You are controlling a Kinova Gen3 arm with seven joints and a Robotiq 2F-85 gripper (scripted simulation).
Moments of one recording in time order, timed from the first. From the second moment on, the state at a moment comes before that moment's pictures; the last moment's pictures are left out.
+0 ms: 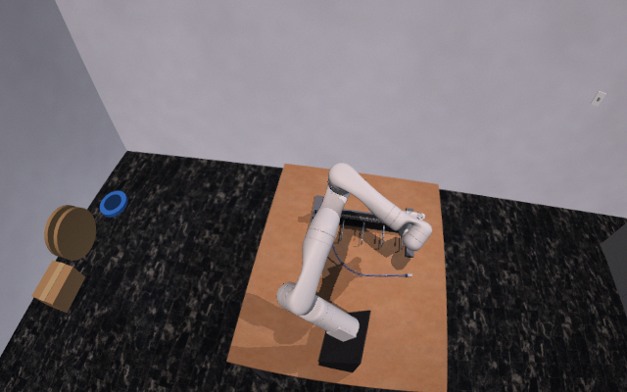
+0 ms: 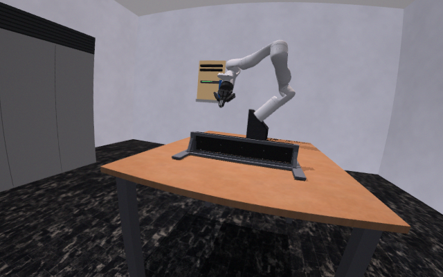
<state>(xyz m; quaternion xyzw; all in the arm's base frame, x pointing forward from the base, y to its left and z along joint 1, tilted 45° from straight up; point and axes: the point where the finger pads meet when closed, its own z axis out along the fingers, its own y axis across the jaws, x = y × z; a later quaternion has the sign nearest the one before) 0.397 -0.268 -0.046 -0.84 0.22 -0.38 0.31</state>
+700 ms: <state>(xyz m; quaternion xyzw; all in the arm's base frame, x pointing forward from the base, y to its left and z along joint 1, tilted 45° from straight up) 0.480 -0.234 -0.097 -0.84 0.22 -0.38 0.31</state>
